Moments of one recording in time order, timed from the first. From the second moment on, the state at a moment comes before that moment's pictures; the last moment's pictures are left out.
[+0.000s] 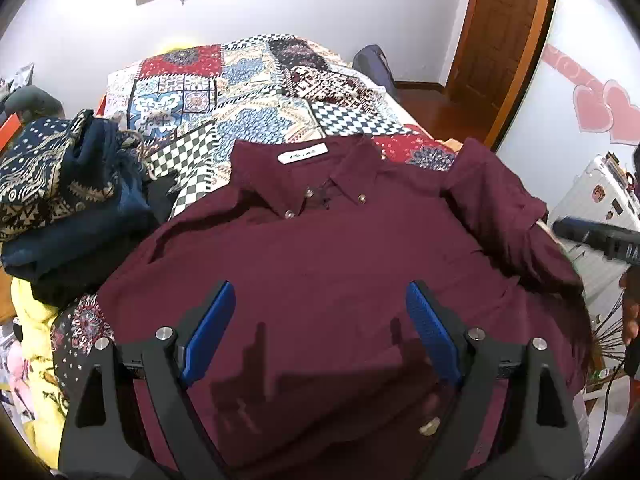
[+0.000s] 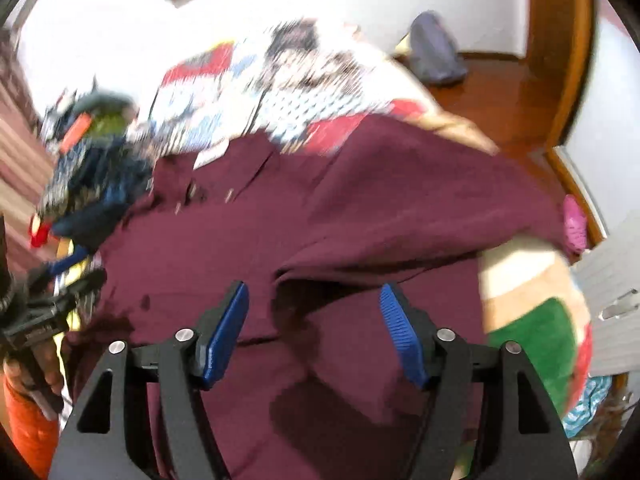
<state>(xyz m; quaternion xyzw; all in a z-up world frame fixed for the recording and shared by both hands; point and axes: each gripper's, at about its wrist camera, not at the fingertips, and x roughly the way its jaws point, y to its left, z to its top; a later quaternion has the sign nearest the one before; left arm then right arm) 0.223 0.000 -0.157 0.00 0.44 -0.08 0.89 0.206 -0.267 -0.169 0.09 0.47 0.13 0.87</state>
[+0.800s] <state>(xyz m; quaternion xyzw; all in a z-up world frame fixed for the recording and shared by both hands) 0.251 -0.017 -0.167 0.00 0.47 -0.07 0.88 0.302 -0.418 -0.268 0.39 0.48 -0.03 0.78</state>
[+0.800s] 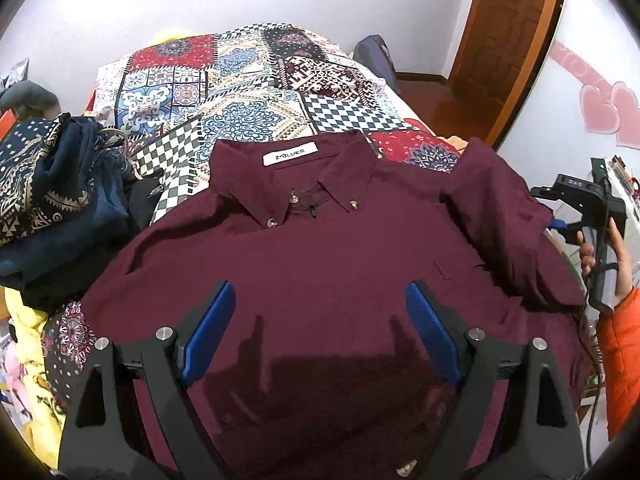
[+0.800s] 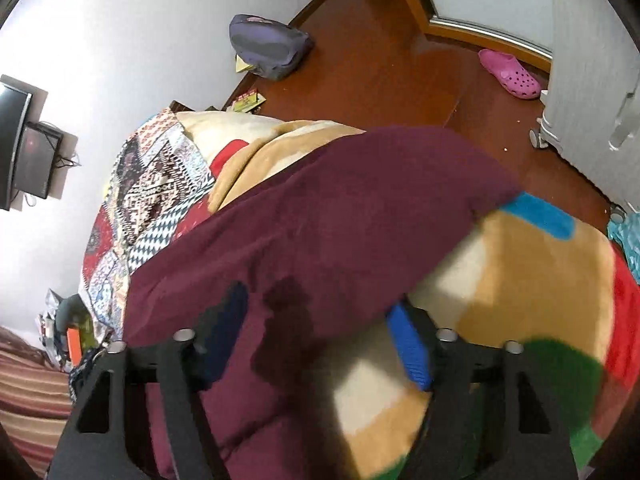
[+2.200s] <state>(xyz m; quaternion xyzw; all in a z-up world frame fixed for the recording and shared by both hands) 0.154 0.152 -0.118 -0.06 0.39 0.06 0.91 0.230 -0.007 -0.169 0.01 0.55 0.32 0.77</state>
